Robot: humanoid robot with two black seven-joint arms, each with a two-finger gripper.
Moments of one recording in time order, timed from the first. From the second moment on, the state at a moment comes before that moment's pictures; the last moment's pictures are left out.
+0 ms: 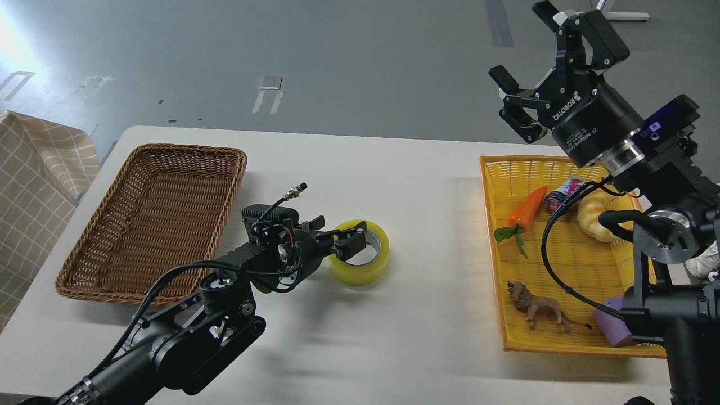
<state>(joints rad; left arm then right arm) -0.29 0.12 -0.90 -1.32 2.18 -0.23 0.13 0.40 0.00 1.60 1.56 -0.92 0.49 -0.26</state>
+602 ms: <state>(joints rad) -0.29 0.18 -0.87 -1.32 2.18 -0.25 0.13 0.38 0.00 1.61 1.55 -0.92 0.49 -0.26</state>
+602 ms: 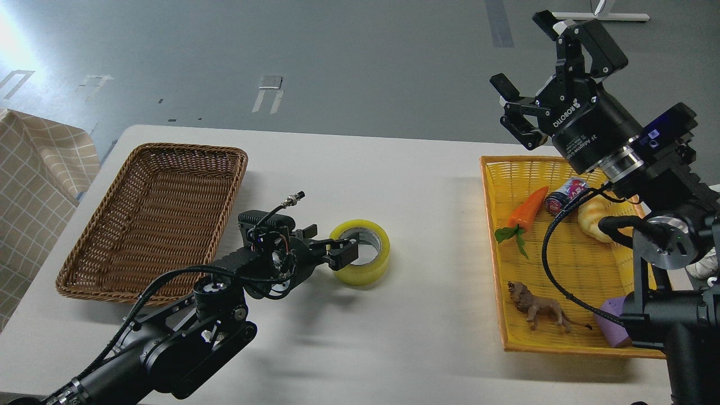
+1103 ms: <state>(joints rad) -0.32 0.19 -0.87 -1.28 2.18 -0.34 0.11 0.37 0.00 1.62 1.54 -0.92 0.49 -0.25</state>
